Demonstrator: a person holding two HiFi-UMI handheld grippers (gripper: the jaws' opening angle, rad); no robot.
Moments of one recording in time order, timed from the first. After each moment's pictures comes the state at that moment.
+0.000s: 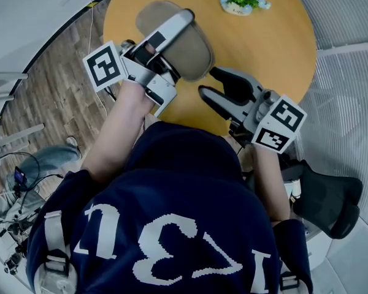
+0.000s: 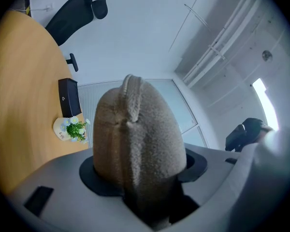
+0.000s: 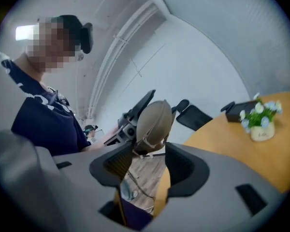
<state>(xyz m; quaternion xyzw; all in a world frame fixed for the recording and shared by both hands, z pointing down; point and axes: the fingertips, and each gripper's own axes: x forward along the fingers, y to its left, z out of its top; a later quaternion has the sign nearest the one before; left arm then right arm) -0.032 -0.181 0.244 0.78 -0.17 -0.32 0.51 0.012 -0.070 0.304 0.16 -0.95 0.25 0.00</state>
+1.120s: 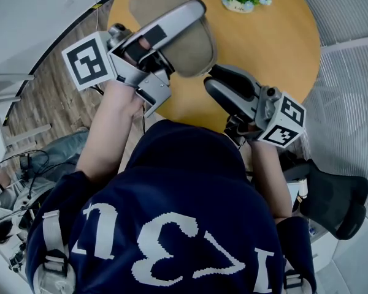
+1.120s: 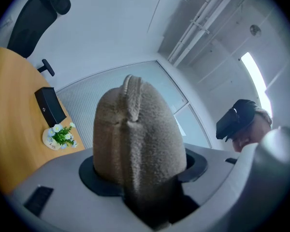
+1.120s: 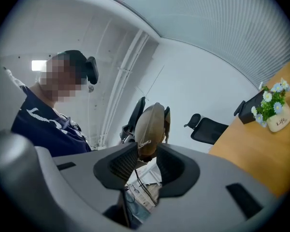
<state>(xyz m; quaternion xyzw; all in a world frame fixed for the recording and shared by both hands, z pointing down) -0.017 -0.143 0.175 0.86 -0.13 -0.24 0.42 0.014 -0.052 0.257 0.11 -0.93 0.30 -0.18</state>
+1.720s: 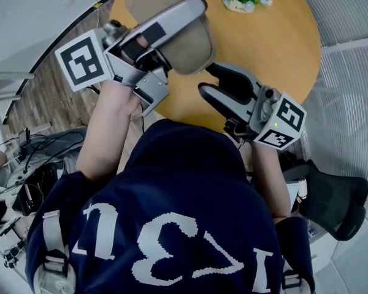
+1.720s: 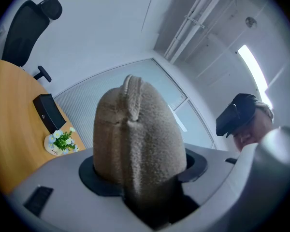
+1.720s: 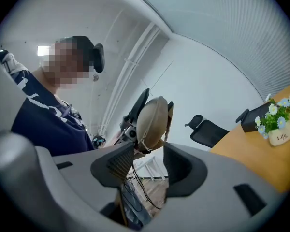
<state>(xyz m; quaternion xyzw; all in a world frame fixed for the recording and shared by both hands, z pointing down) -0.015 -0.142 0.163 0.88 -0.14 -0.22 0.40 0.008 -0.045 0.258 0.11 -0.95 0.24 -0.14</state>
